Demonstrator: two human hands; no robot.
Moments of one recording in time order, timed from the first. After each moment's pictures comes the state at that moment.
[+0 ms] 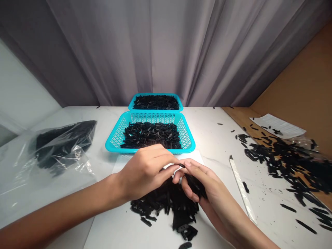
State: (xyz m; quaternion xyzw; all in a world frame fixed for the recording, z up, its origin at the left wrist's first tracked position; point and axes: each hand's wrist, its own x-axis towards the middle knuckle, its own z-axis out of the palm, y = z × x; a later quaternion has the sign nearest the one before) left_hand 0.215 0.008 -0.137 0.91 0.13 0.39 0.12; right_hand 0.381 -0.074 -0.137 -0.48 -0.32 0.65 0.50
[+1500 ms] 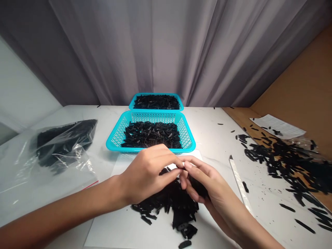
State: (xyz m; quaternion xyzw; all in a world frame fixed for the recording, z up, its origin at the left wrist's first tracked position) left_hand 0.219 0.001 -0.132 0.89 0.16 0.38 0.21; right_hand 0.389 -0.076 -0.132 -0.50 -0.38 0.64 0.45
